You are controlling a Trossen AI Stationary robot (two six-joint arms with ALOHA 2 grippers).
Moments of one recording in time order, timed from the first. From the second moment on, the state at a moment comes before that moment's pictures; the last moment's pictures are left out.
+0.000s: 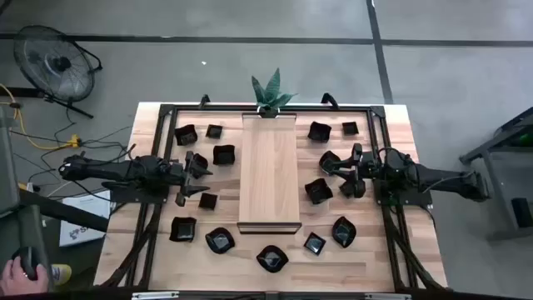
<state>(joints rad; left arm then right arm) -0.12 0.05 0.01 0.02 -0.04 -0.03 -0.15 0.08 0.01 0.03 -0.06 0.20</state>
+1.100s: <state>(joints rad) -0.12 0.05 0.01 0.02 -0.04 -0.03 -0.15 0.08 0.01 0.07 -0.06 0.19</state>
